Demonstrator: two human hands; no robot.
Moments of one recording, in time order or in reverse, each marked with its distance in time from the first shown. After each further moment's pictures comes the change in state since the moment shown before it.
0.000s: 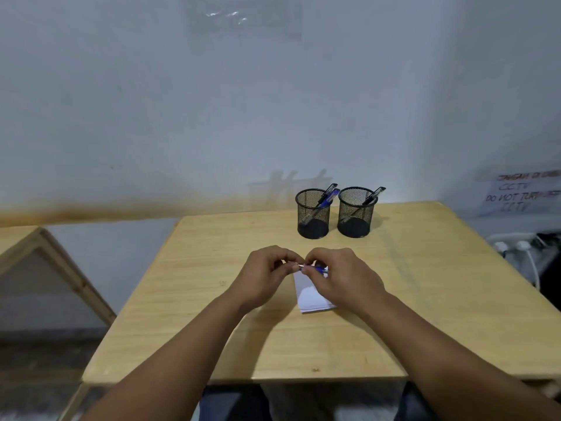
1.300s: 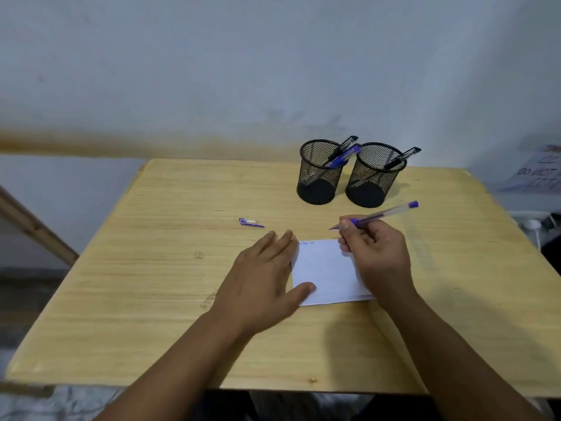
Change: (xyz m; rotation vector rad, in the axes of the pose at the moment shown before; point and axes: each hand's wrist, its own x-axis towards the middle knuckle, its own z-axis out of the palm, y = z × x) left_hand -0.018 -0.038 0.039 0.568 -0.116 -0.034; right_hand 0.023 0.045 0.023 0.651 0.263 0.347
